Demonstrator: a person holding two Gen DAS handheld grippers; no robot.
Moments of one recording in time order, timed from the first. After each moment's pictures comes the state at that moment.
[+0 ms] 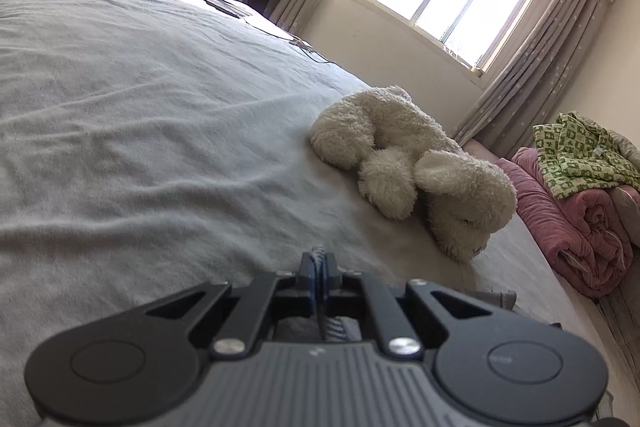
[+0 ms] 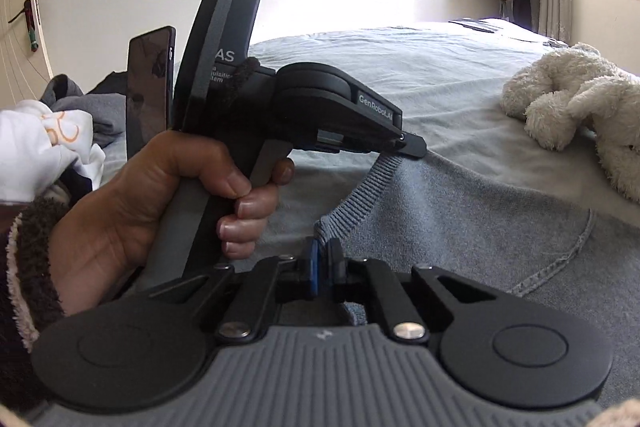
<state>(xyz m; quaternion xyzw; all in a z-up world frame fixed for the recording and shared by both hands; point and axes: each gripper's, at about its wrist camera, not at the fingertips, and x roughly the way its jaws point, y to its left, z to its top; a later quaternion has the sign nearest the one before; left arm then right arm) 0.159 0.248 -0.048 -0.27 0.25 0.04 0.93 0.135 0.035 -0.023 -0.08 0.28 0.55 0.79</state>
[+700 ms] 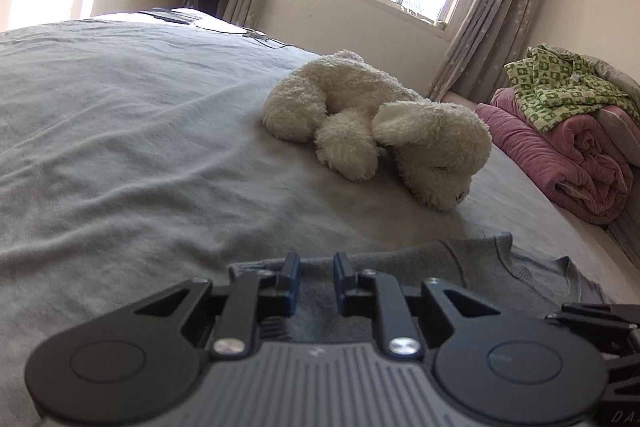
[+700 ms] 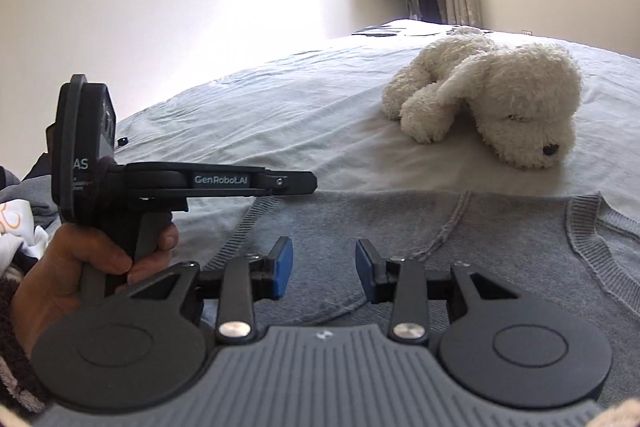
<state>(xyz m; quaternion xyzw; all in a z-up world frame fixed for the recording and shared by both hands) 0.169 0.209 -0.049 -0.16 0.27 0.01 0.95 0.178 -0.009 -0.019 -0.03 0.29 0.42 0.86</state>
